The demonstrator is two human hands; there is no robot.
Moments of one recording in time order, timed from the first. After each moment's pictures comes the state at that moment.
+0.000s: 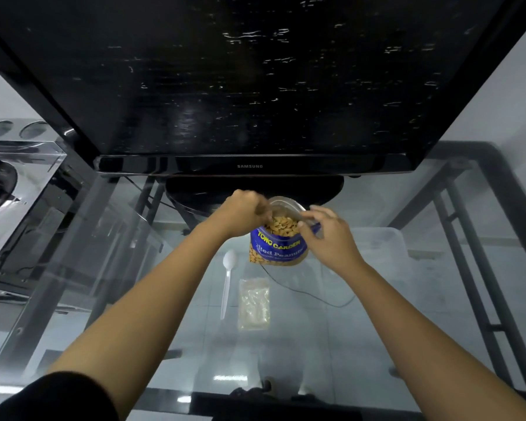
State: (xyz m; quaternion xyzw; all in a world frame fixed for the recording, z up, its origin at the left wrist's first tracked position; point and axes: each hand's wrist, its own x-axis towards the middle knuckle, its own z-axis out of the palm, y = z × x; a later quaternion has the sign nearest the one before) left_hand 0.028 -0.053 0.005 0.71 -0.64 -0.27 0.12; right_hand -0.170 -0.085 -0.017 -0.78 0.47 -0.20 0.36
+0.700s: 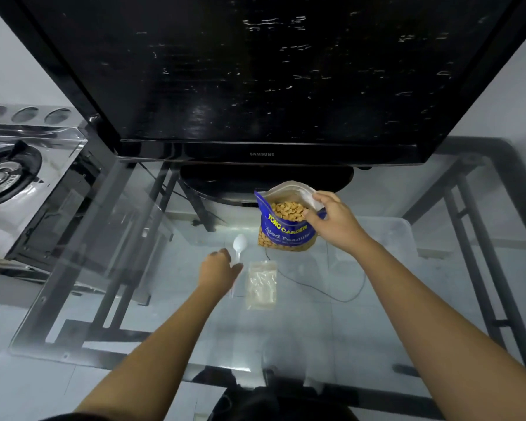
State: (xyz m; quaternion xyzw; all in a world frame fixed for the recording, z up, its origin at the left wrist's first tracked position) left_hand 0.011 0.069 -0.087 0.89 -0.37 -0.25 0.06; right_hand -0.168 -0.089 -0.017 -0.78 0.46 -0.13 0.40
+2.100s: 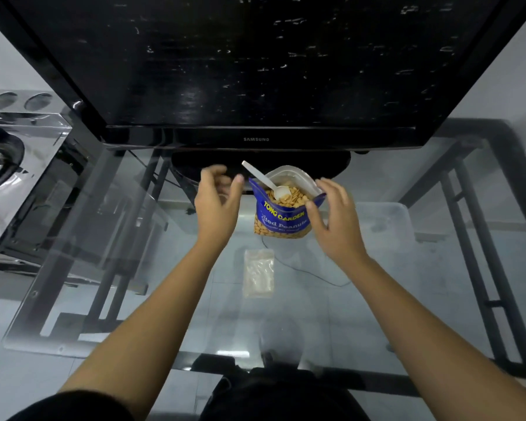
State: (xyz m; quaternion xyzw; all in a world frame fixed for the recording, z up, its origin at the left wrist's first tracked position) left_hand 0.009 0.017 -0.014 0.76 -0.34 -0.14 0.53; right_hand -0.181 -0.055 -0.031 -0.80 0.44 -0.28 0.30
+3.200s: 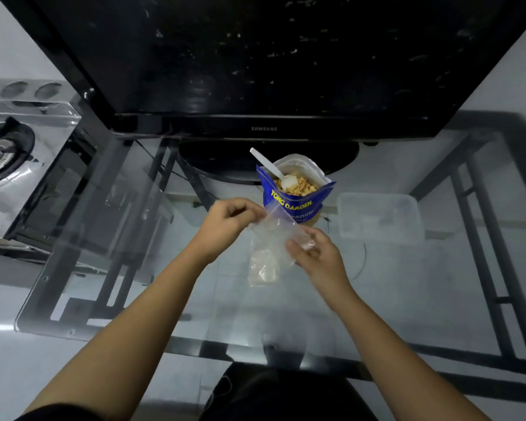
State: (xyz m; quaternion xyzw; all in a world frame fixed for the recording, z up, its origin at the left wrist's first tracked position) left_hand 0.003 0.064 -0.006 0.69 -0.39 -0.41 0.44; right_hand -0.182 0.025 -0.058 -0.53 0.47 -0.25 0.66
